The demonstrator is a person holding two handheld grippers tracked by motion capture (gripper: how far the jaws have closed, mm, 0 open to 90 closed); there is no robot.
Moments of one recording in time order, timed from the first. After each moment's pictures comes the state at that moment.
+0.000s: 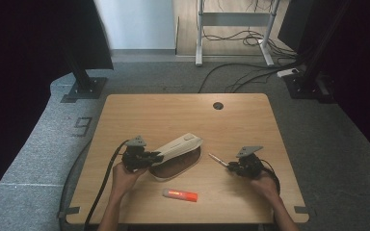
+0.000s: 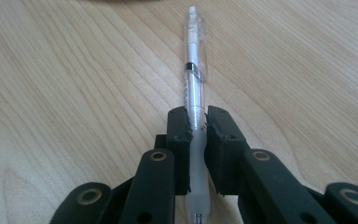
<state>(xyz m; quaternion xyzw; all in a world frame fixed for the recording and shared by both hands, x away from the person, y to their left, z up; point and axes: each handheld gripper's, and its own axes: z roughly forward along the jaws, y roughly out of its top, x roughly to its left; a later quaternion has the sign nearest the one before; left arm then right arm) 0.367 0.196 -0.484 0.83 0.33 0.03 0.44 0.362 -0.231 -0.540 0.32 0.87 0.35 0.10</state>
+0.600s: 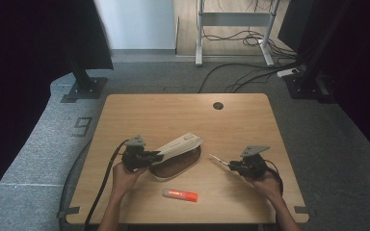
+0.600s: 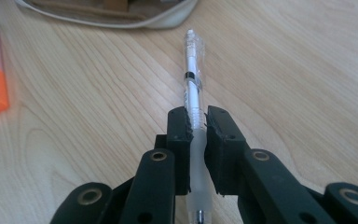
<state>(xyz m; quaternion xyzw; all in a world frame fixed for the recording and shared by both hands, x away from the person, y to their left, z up) 0.367 0.197 -0.484 0.83 0.33 0.03 0.45 0.350 -0.237 -0.519 0.32 0.86 0.39 0.10</state>
